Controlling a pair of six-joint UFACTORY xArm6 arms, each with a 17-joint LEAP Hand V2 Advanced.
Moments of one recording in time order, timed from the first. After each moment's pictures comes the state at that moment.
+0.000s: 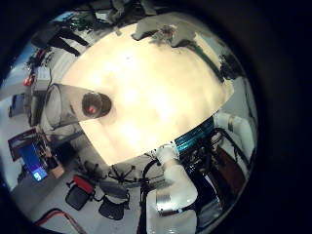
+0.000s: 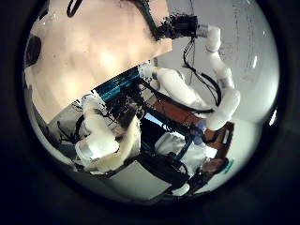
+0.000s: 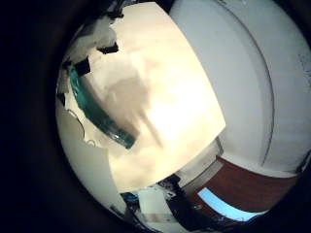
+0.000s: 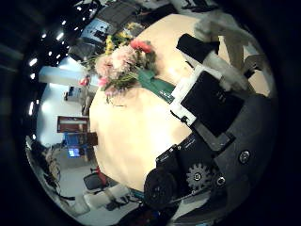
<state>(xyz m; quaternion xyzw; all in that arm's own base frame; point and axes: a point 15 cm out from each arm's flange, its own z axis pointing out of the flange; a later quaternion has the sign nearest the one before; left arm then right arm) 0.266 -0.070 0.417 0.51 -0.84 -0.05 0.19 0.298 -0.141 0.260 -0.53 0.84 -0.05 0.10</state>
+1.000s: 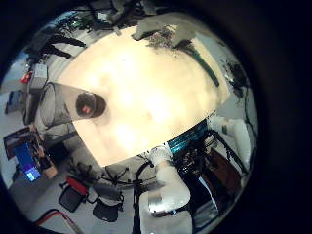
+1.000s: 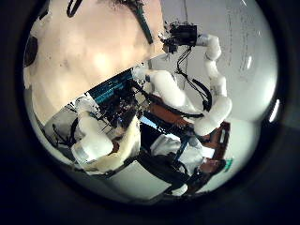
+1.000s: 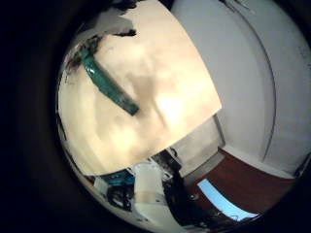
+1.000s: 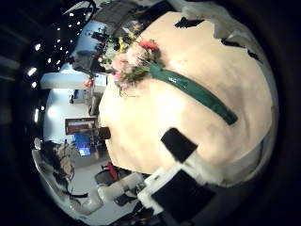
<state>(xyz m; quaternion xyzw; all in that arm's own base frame) 0.253 -0.074 0.421 0.51 -0.83 -0.03 0.21 0.252 -0.133 0.225 -0.51 0.86 0.06 0.06</state>
